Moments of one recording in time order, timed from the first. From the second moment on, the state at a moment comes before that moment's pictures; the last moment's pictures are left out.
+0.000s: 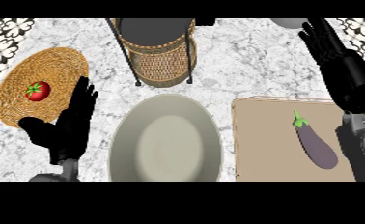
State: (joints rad) left arm -0.02 0.25 -0.19 -1.61 0.28 0.41 0.10; right arm -0.34 -0.41 0.02 -1.64 -0.20 0.01 0.13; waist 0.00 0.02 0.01
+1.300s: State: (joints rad) left arm -0.18 0.28 -0.26 -1.51 0.31 0.14 0.20; right arm -0.17 -0.92 0.06 -1.60 0.05 0.43 0.32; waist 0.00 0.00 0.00
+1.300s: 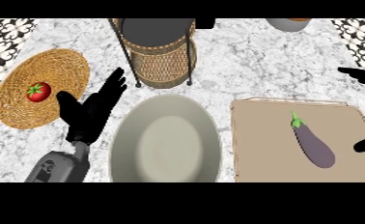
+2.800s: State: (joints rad) left arm -0.19 0.24 -0.21 -1.45 0.27 0.09 0.19; right arm -0.31 -0.69 0.52 -1.75 0.26 0.54 1.04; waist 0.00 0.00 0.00
